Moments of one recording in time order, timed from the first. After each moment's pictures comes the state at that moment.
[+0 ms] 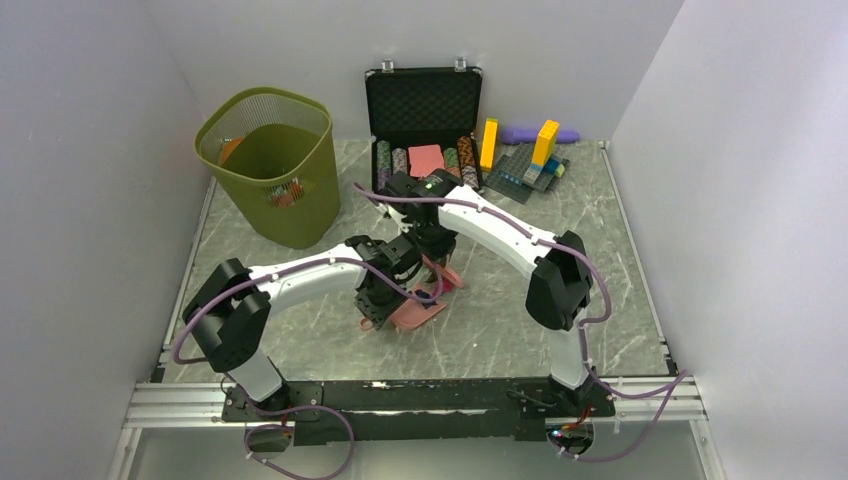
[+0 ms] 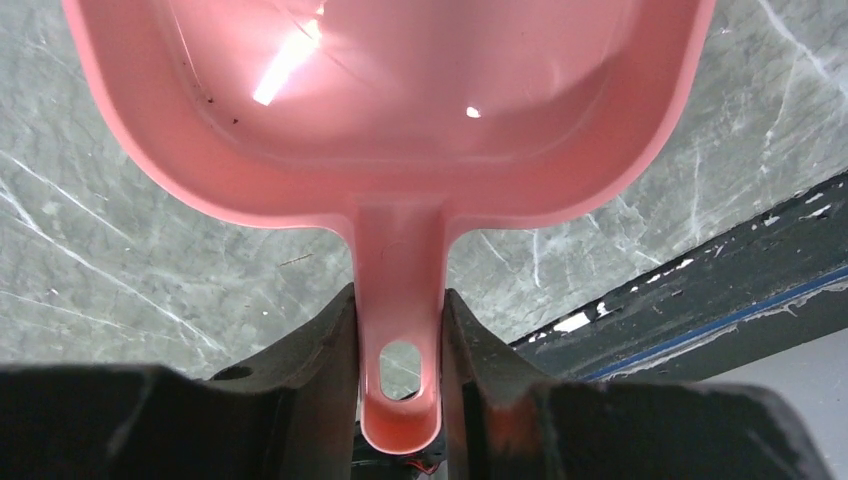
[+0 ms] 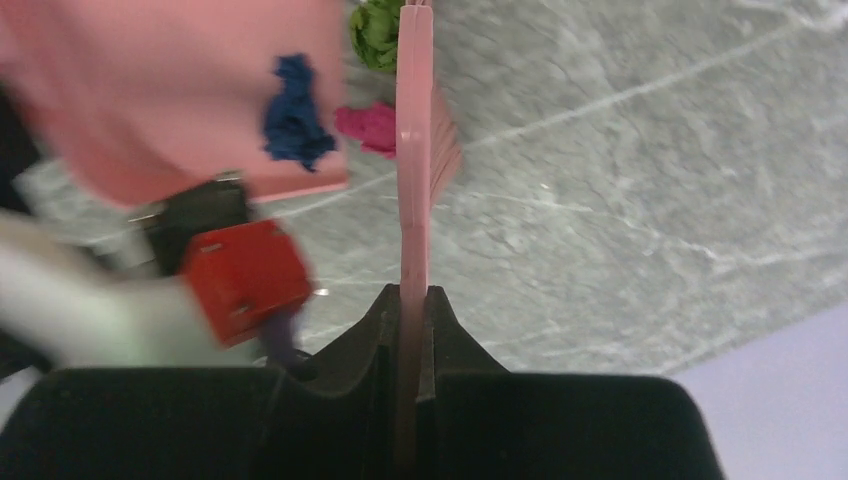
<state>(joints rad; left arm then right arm) -0.87 1.62 1.10 -0.92 0.02 -0.10 0.85 1.99 1.86 -1.33 0.18 -0.04</state>
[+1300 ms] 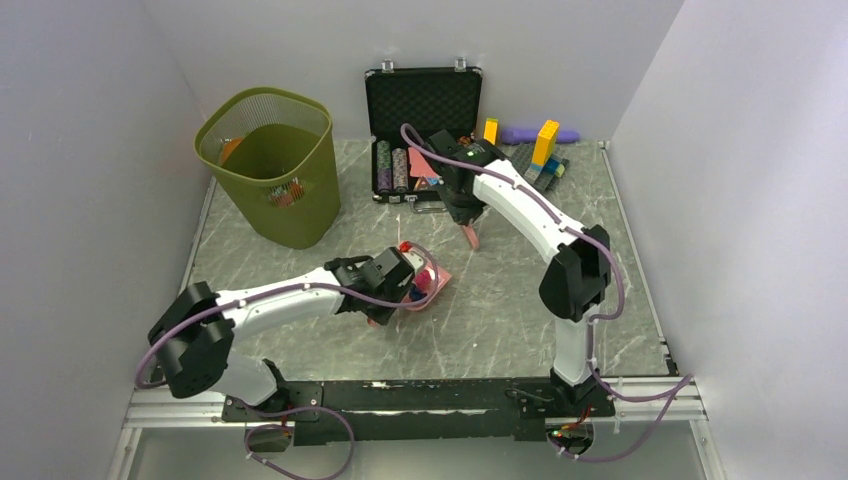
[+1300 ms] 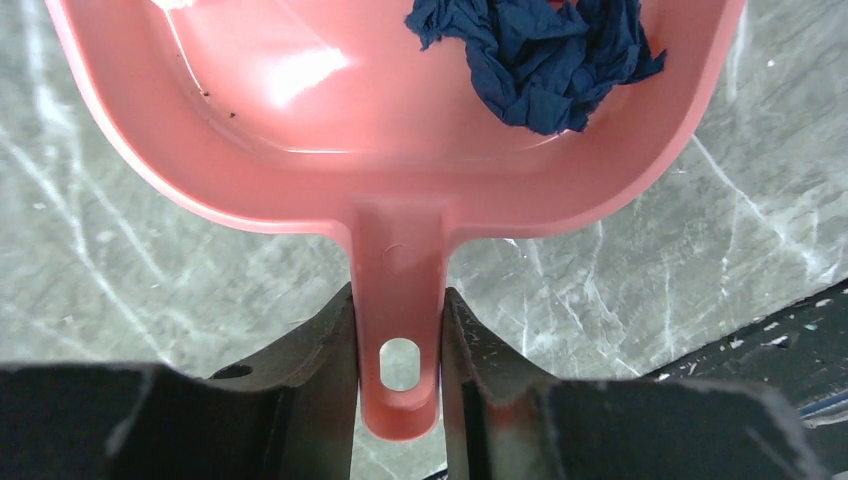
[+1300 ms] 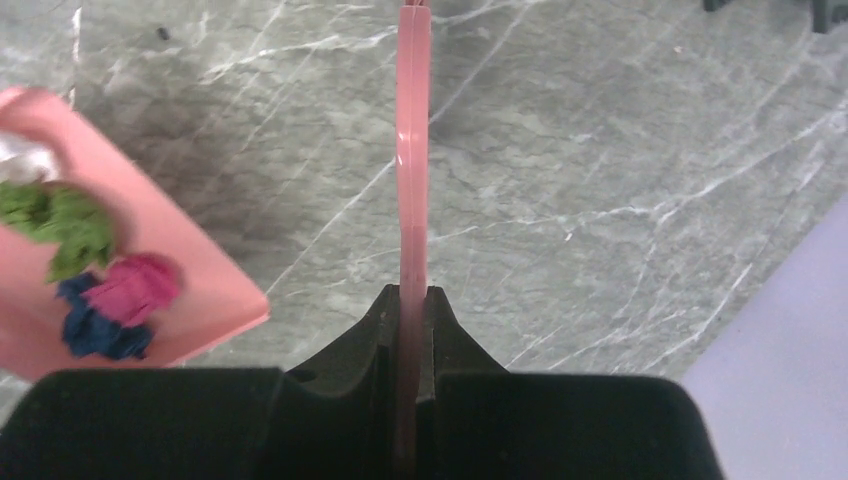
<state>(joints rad) -0.94 1.45 0.90 -0.60 -0.14 -0.25 0.64 1.98 1.97 -1.27 0.28 0.14</state>
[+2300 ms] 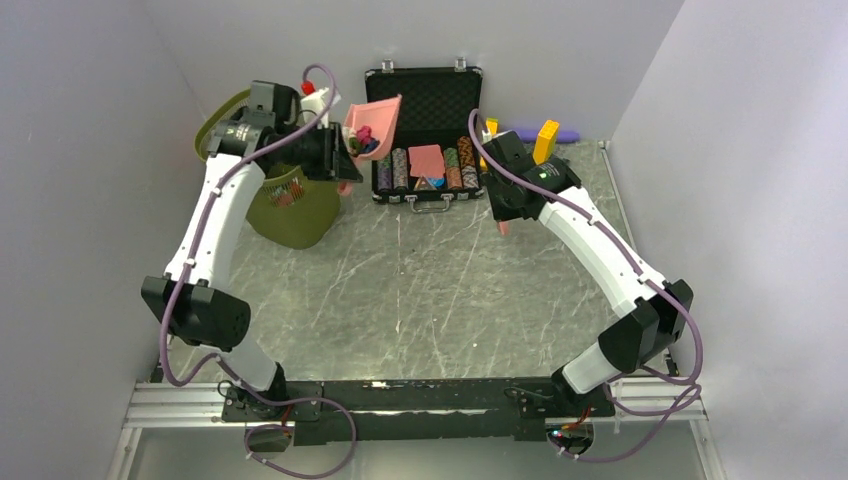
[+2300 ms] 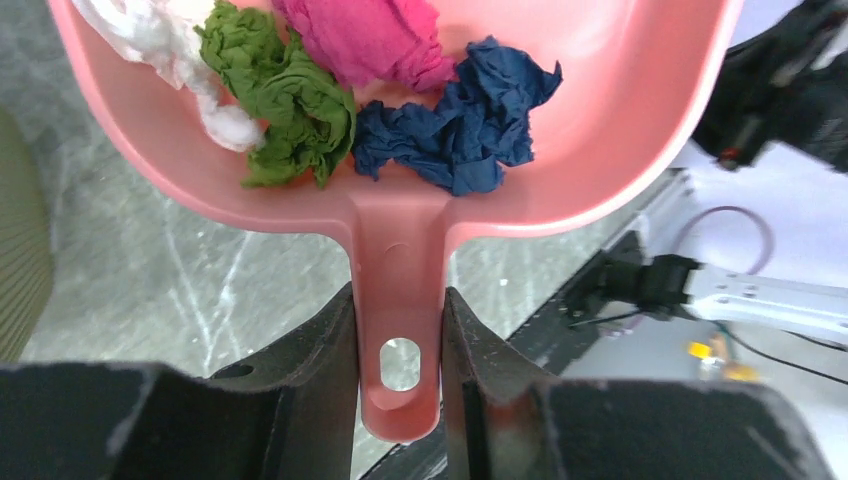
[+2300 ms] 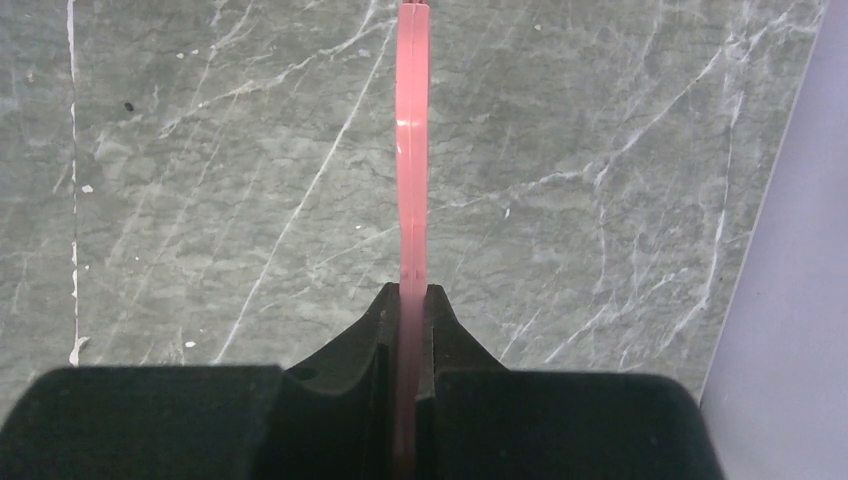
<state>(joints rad) -0.23 1.63 1.89 -1.07 0.55 -0.15 0.53 1.53 1.61 -1.06 0.36 0.22</state>
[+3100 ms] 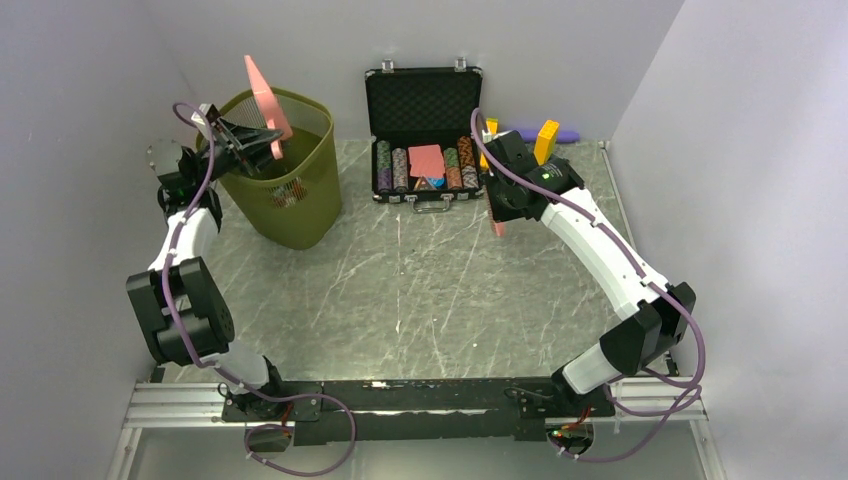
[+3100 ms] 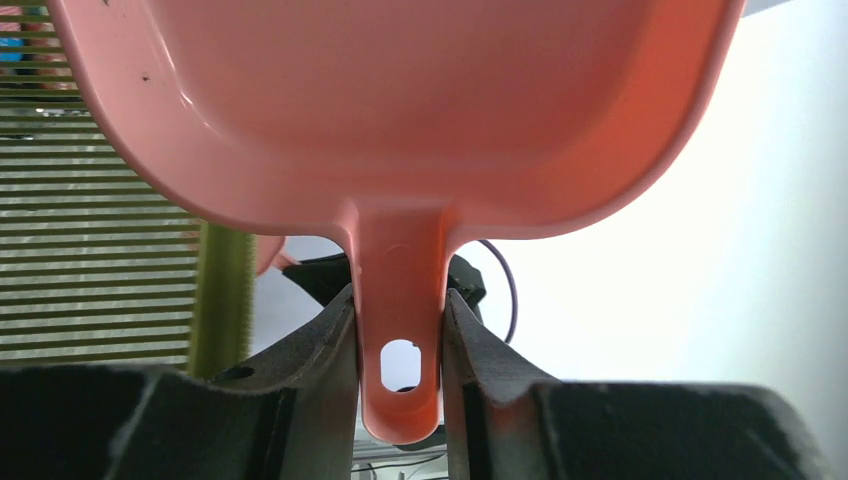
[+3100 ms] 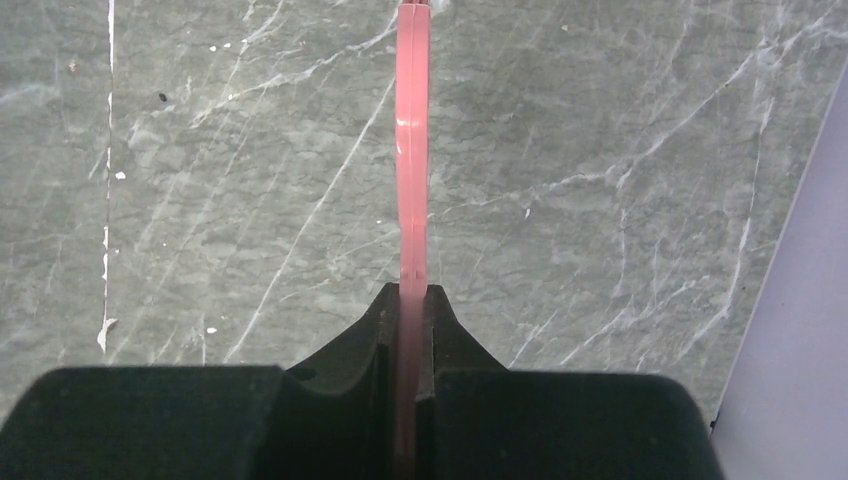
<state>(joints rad) 0.34 1.58 1.13 0.74 1.20 -1.84 0.53 1.52 1.61 -1.06 0.30 0.22</state>
